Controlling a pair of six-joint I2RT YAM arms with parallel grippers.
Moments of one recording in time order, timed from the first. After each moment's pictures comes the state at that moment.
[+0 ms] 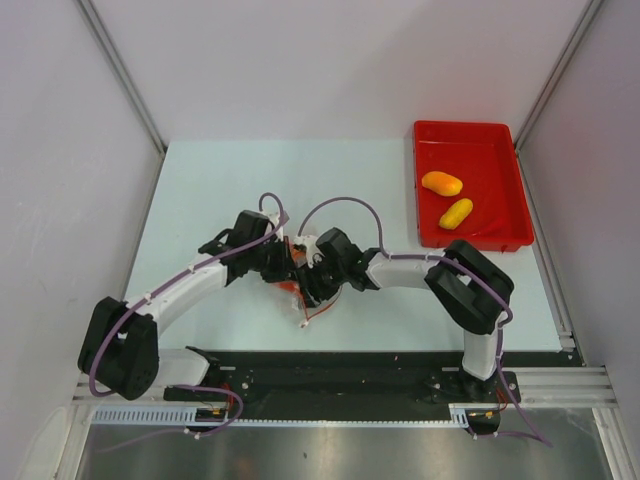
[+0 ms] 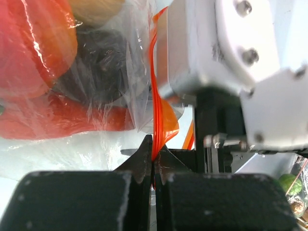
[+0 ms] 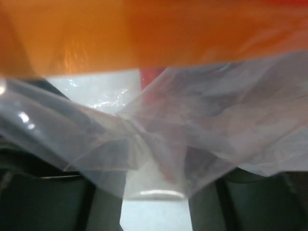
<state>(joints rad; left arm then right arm) -0.47 1.30 0.80 -0.40 0.41 -0.54 0.89 1.89 1.08 -0.01 -0.42 0.28</state>
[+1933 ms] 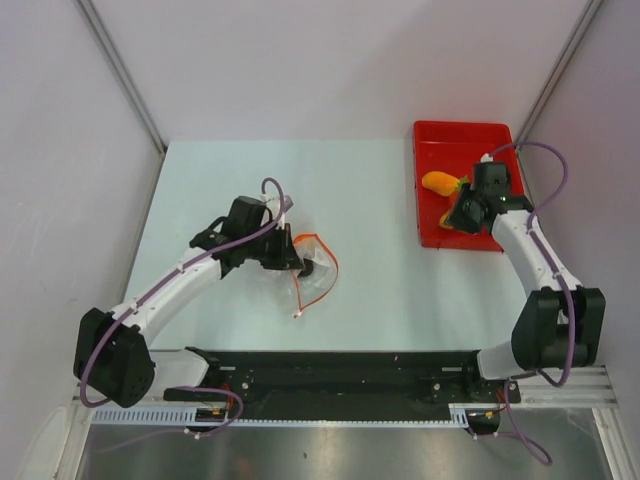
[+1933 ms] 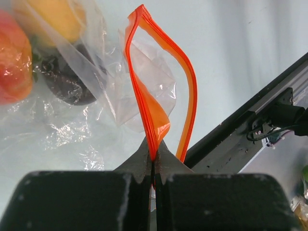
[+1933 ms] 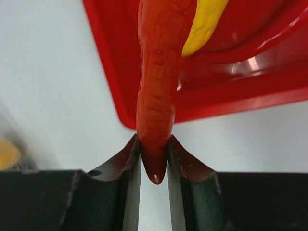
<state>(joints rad) -0.47 1.27 0.92 -0.50 0.41 -0.40 0.06 1.40 1.15 -0.63 0.00 0.46</state>
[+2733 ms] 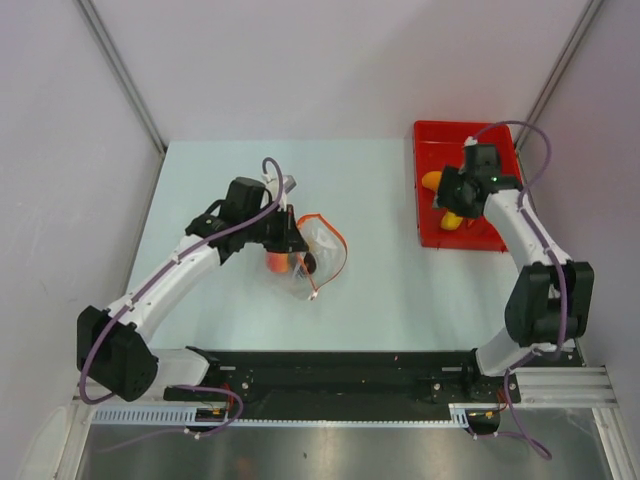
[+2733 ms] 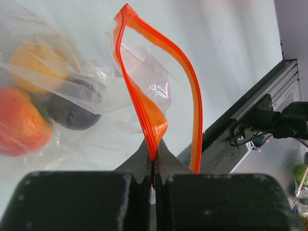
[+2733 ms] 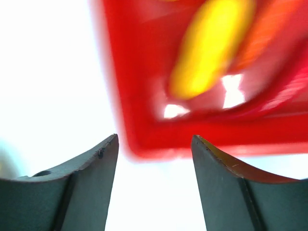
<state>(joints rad) -0.47 1.29 1.09 -0.55 0.44 -0.38 0.03 1.62 1.37 -0.64 0.01 0.33</state>
